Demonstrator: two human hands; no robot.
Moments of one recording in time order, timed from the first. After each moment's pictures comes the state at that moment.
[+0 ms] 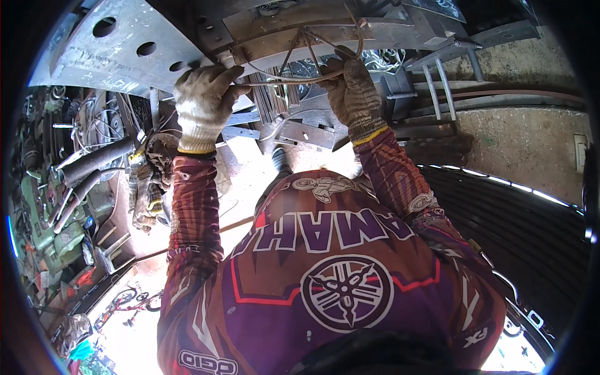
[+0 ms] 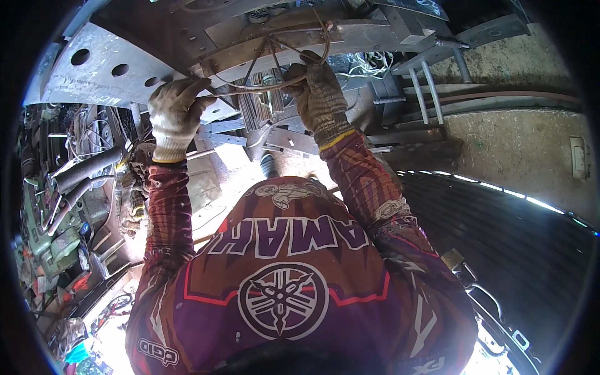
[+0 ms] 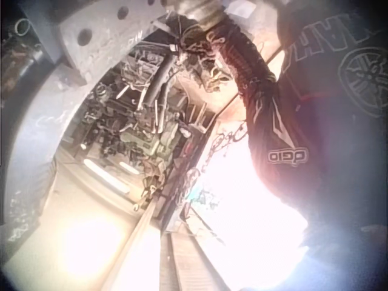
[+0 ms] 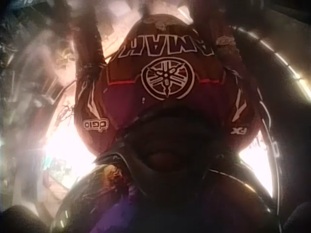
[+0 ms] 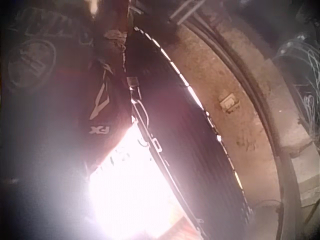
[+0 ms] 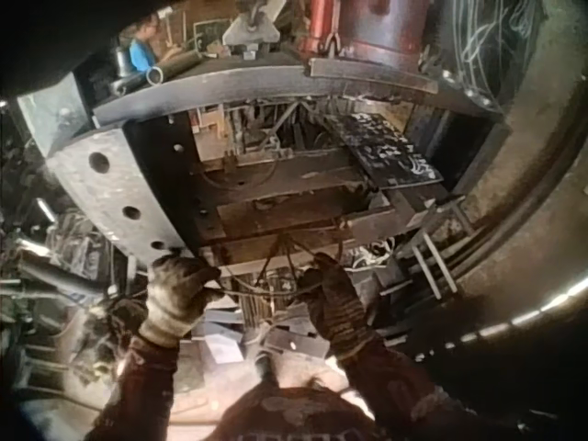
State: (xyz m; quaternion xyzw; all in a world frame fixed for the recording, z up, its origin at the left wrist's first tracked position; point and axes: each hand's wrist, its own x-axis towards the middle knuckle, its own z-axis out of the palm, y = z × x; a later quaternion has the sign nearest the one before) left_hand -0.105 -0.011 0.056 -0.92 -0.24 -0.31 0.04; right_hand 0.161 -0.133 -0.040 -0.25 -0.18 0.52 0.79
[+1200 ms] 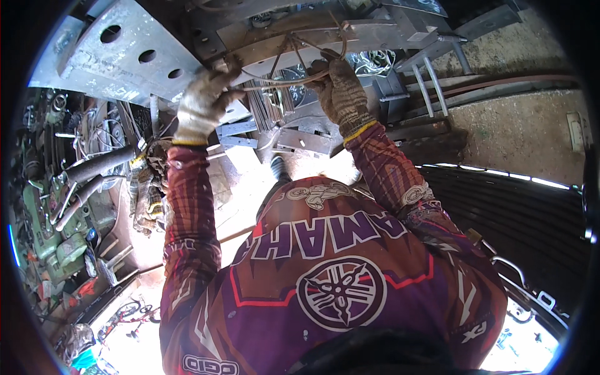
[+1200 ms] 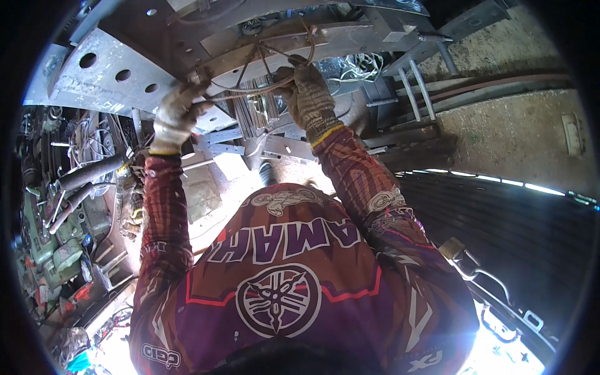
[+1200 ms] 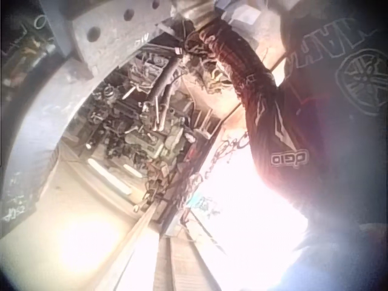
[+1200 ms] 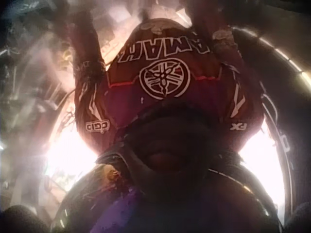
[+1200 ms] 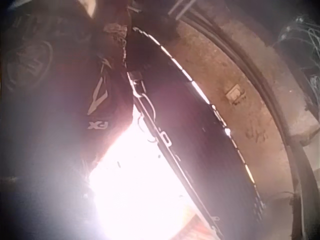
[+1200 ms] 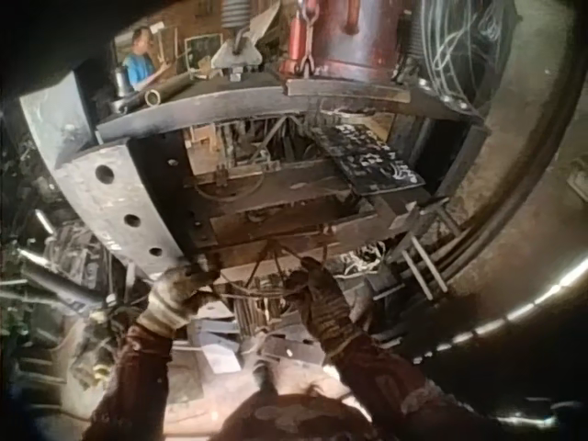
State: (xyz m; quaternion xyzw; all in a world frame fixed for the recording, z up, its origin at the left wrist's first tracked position) left_hand -0.110 0.002 0.040 -0.94 -0.22 -0.25 -0.09; right_hand 0.155 -0.137 -0.033 -0.33 -0.17 0.51 0.78
